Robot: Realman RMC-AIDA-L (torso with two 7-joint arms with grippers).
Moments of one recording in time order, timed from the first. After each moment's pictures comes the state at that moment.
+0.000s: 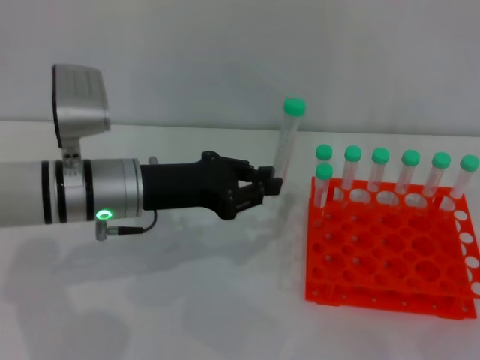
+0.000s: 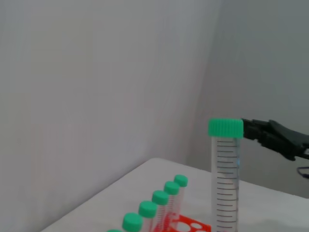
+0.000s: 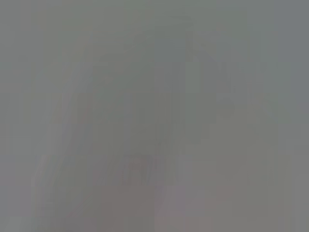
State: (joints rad) left arm -0.96 -2.08 2.85 -0.49 -0.35 1.63 -1.17; right arm 0.32 1.99 -0.77 -0.40 -1.06 -1.47 0.57
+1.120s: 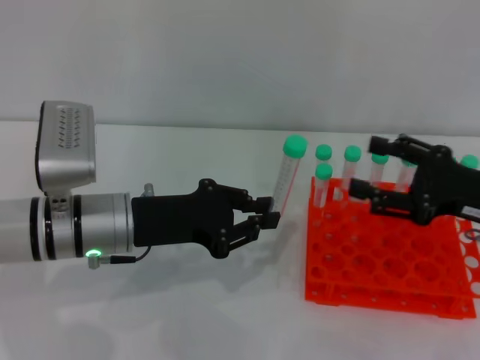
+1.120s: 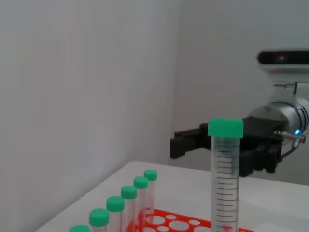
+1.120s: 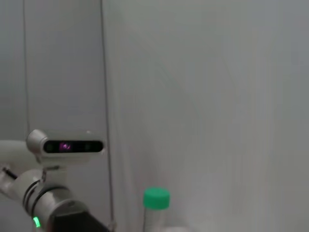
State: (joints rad) left arm -0.88 -2.08 2.85 -0.44 -0.34 1.68 -0.97; right arm 0.59 1.94 -1.20 -0.49 -1.21 -1.44 1.07
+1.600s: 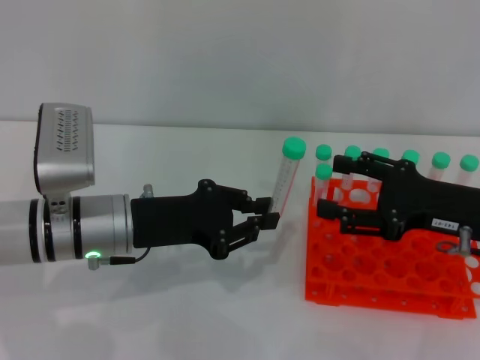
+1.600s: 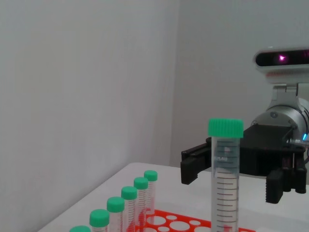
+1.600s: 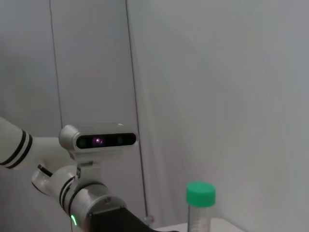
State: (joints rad) left arm -0.88 -2.08 2.85 -0.44 -0.35 1.68 -0.95; right arm 0.63 1.97 -1.23 -0.51 -1.27 -1.45 1.14
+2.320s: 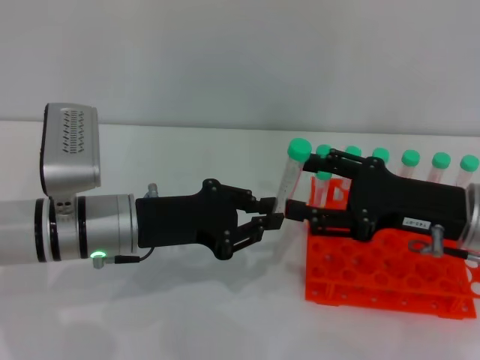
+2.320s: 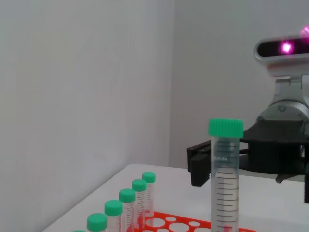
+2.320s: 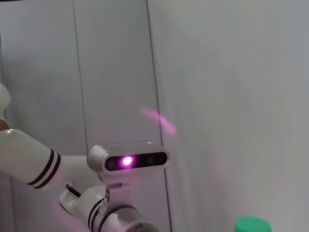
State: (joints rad) left arm -0.88 -2.08 2.85 -0.42 -0.35 1.67 -0.93; right arm 0.65 2.01 -1.24 -0.53 -1.26 -1.47 1.16
